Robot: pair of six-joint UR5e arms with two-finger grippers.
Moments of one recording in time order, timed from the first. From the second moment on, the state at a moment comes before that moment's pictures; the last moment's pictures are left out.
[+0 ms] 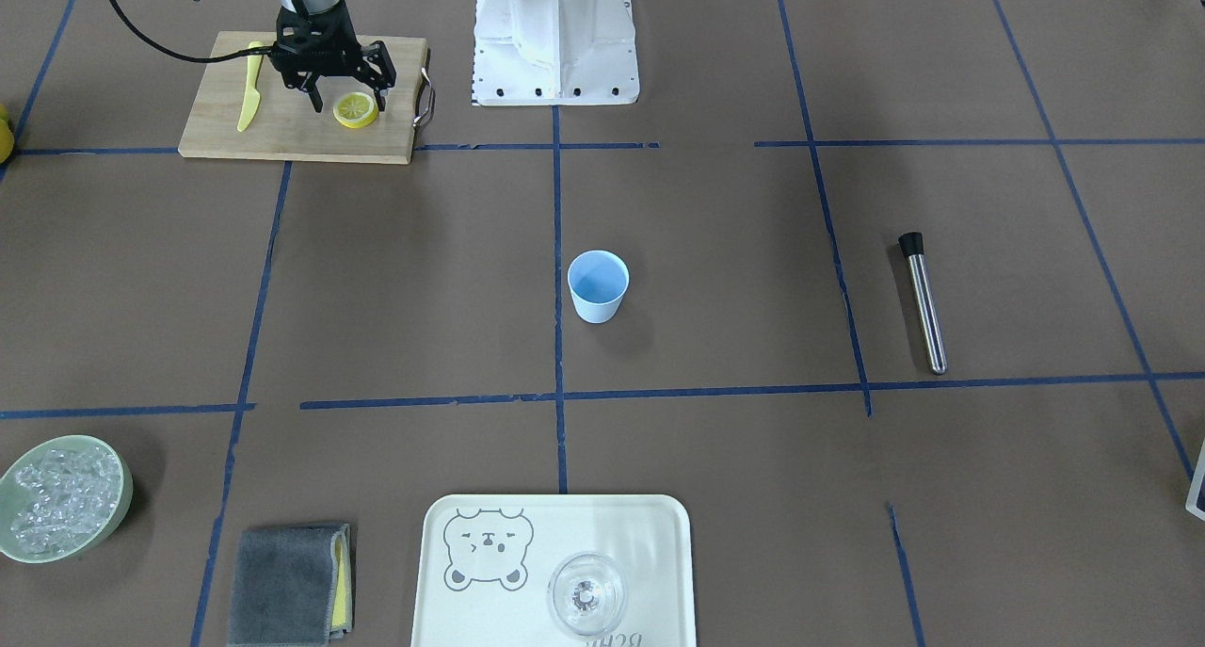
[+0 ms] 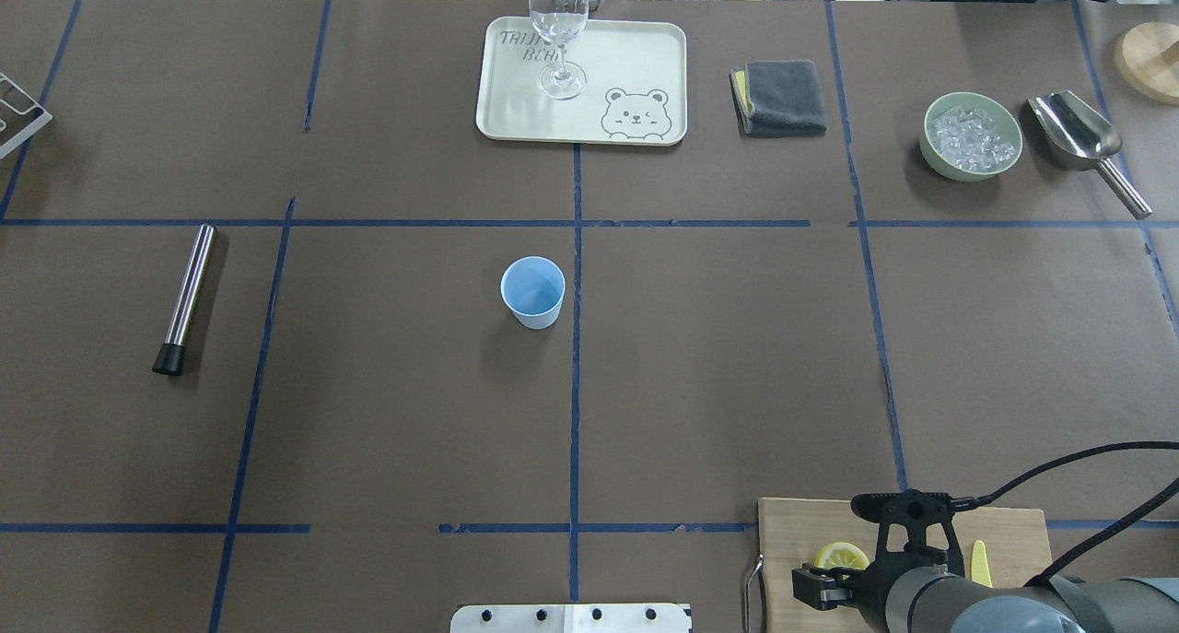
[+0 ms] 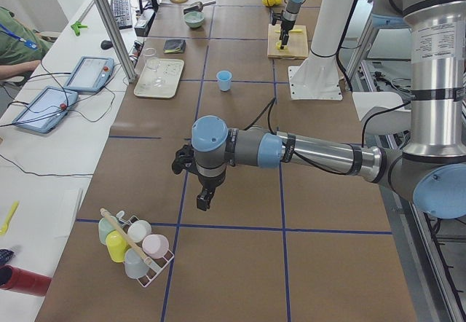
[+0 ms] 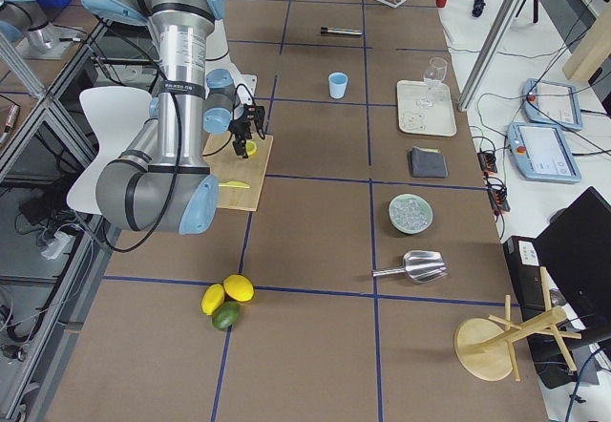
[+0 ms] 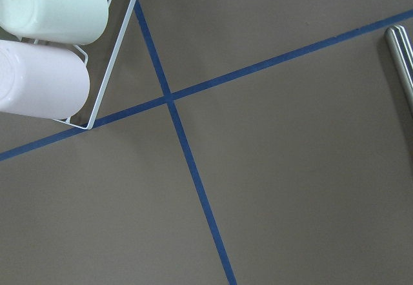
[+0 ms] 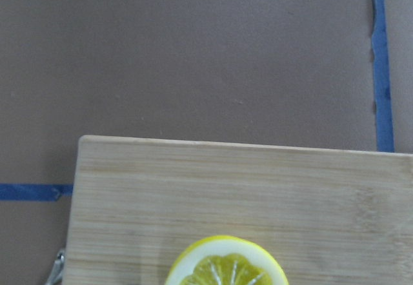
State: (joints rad) left arm -1.55 -1.46 -1.84 -1.52 -2.36 0.25; right arm -0.04 -1.71 2.19 -1.29 1.39 1.60
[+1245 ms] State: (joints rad) left arm -1.55 -1.46 -1.84 -1.52 -2.36 0.25; right arm -0.03 -1.70 2.18 -1.29 1.39 1.60
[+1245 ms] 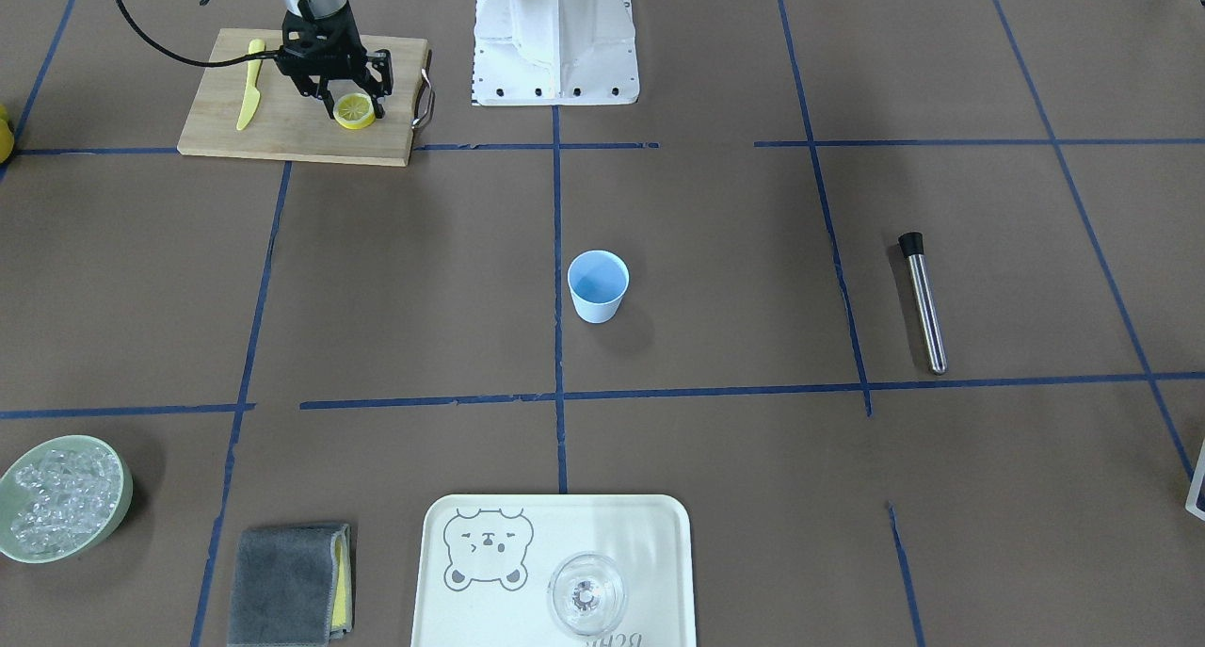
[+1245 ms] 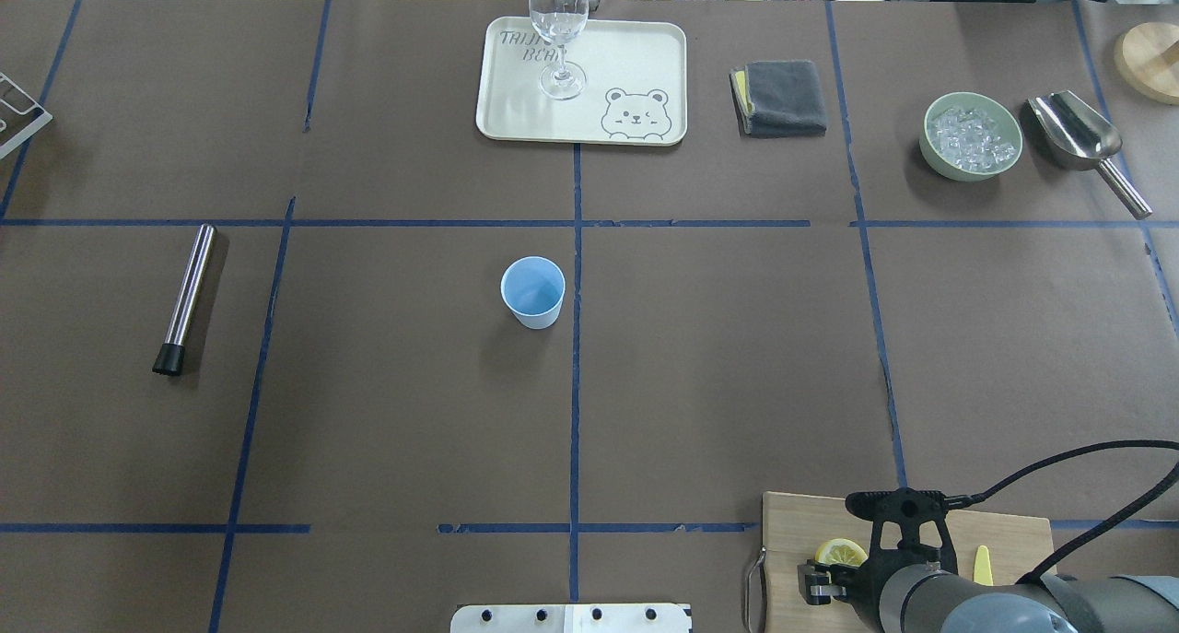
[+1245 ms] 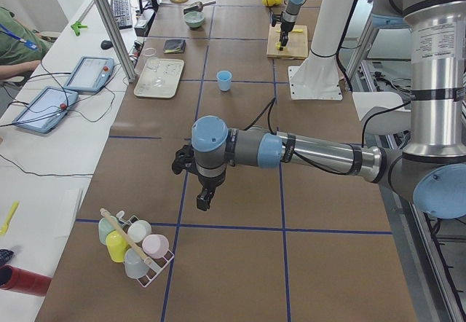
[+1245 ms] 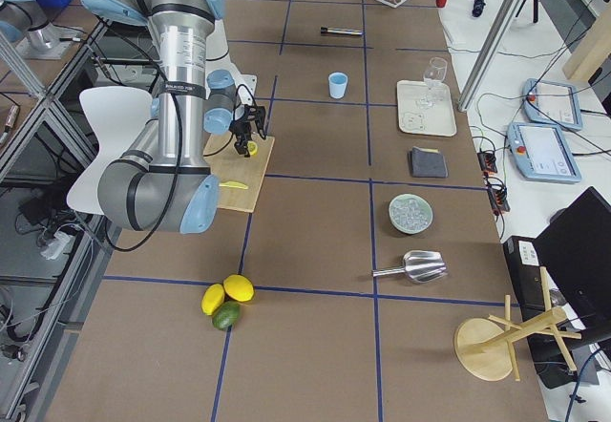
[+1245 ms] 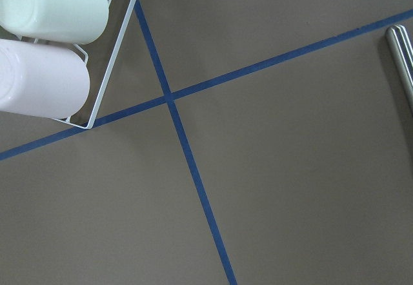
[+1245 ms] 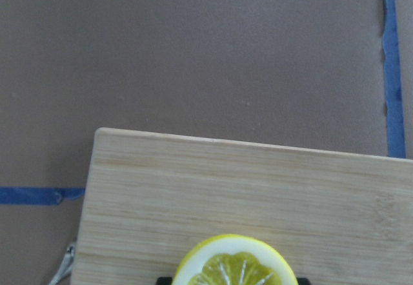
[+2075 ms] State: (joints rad) left arm -1.55 -1.47 -1.84 -1.52 -2.36 0.25; right arm 0.00 -1.71 2.25 -1.30 1.39 1.60
